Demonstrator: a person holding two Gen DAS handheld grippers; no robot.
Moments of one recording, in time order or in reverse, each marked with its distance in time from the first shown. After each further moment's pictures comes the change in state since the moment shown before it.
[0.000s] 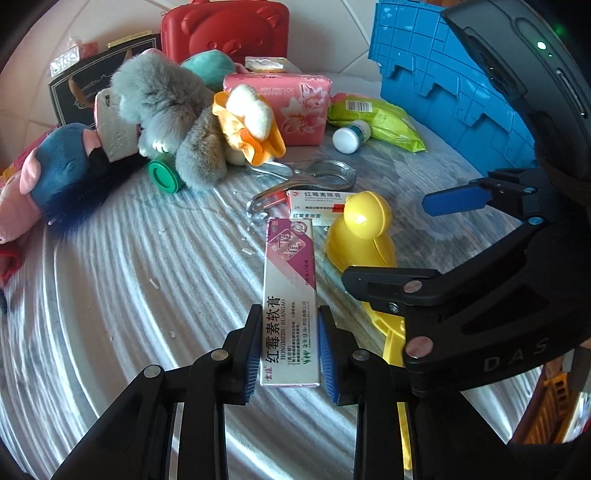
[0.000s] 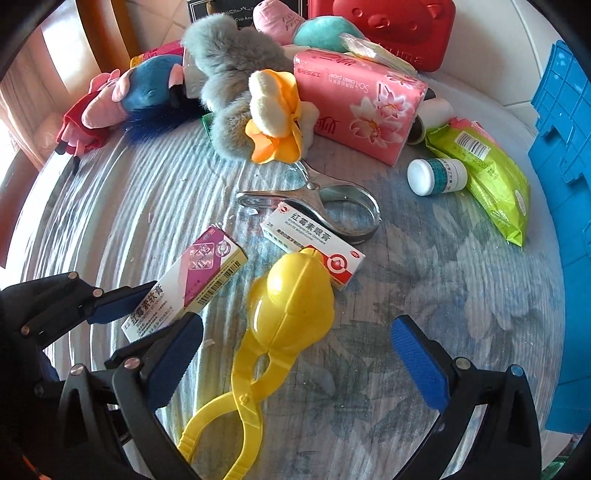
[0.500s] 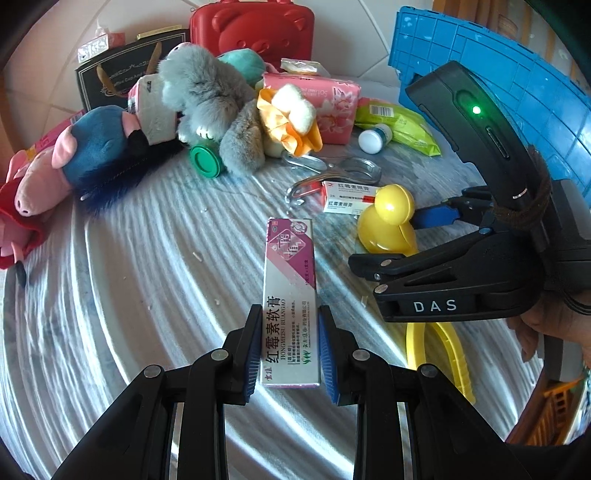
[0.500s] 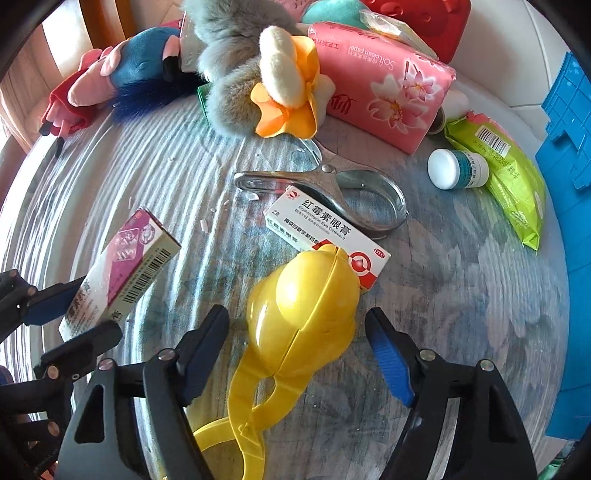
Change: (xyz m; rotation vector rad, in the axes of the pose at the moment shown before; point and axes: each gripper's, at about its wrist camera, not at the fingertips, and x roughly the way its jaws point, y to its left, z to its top) left arm -0.018 0.019 -0.015 -0.046 -0.007 0.041; right arm 0.033 0.013 0.002 -0.024 0.040 -0.047
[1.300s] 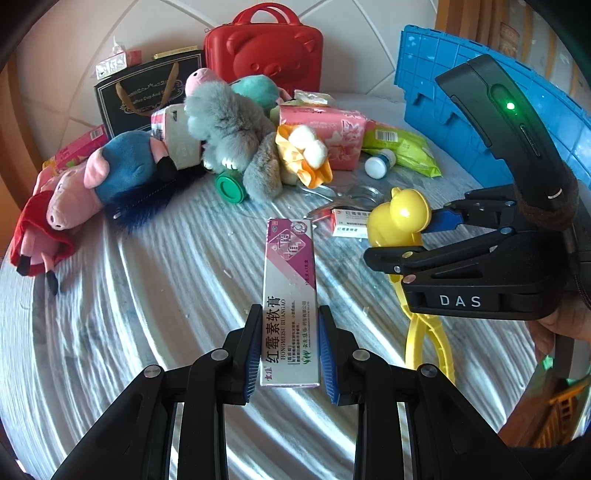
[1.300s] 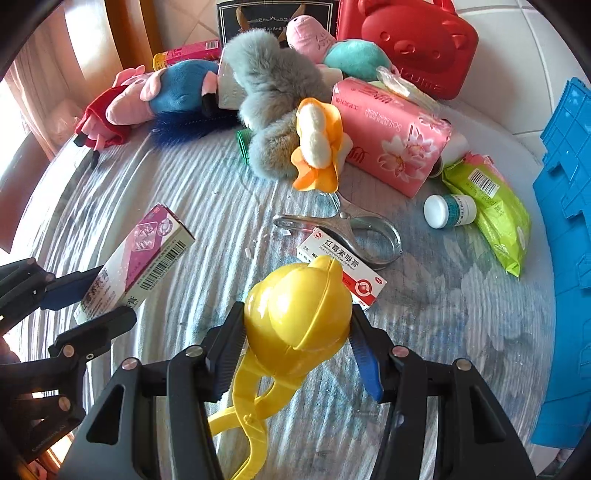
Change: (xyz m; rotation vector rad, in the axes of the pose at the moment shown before) left arm -0.043 0.002 0.011 -0.011 -0.051 0.041; right arm -0.052 0.007 0.009 -0.045 -0.074 0.036
